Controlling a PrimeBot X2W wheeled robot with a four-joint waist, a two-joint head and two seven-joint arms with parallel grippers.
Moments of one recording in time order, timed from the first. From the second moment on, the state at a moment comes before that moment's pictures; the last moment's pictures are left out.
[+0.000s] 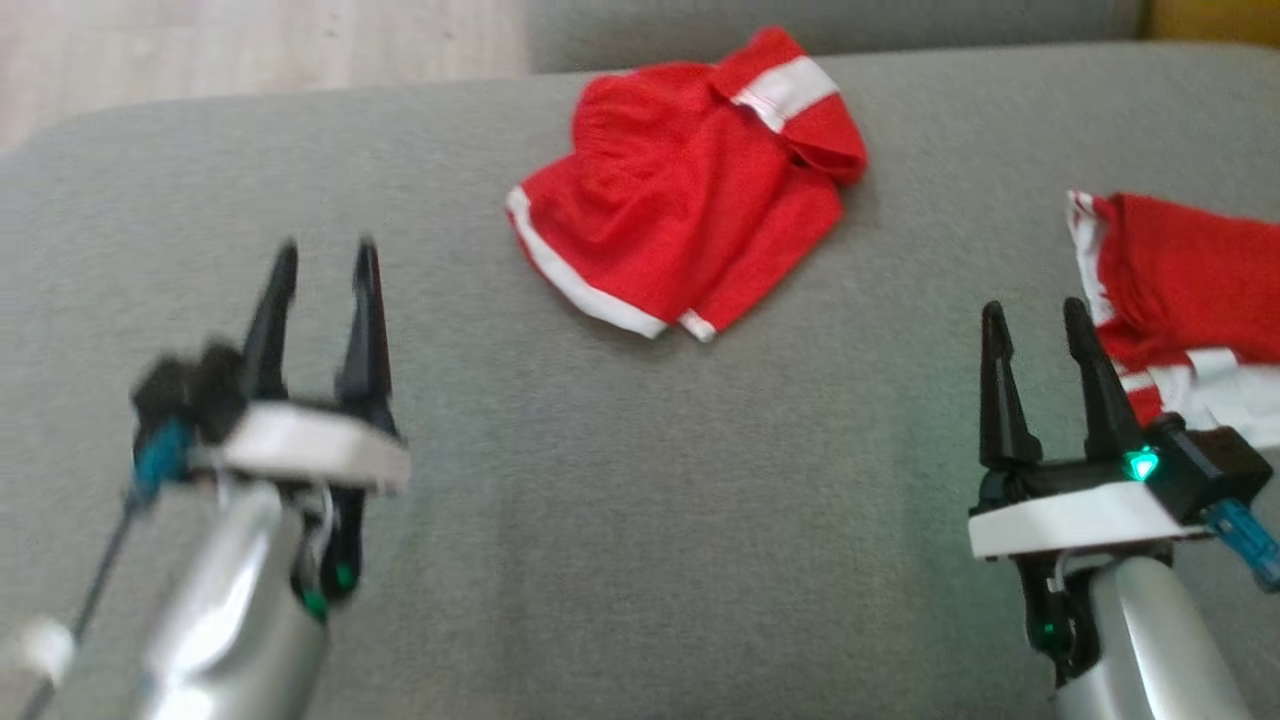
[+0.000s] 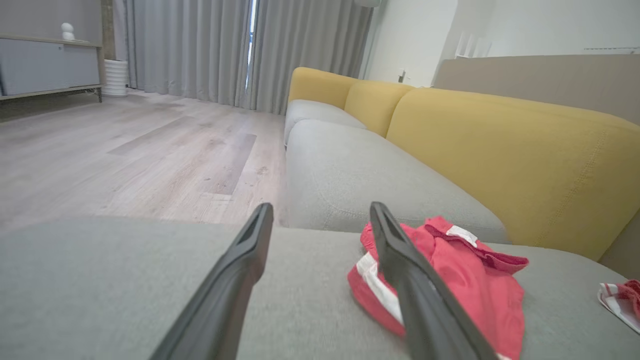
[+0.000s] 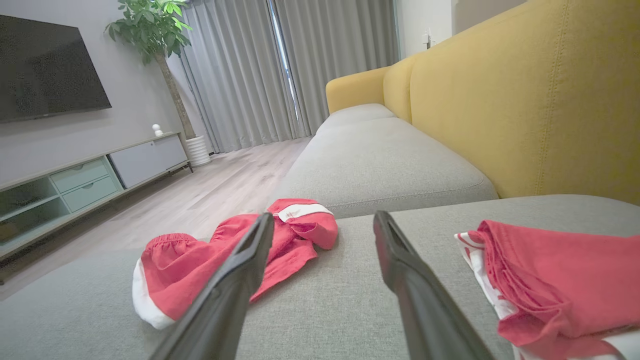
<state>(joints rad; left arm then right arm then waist) -0.46 0.26 -0.40 0.43 -0.62 -0.02 -0.25 -0.14 -0.05 0.05 0.19 0.23 0.12 -0.25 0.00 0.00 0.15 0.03</state>
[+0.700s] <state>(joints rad) -0.23 0.11 -0.27 0.23 -0.49 -0.03 -0.25 -0.23 -0.05 0.21 0.39 0.04 0.12 -0.20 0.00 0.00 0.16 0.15</state>
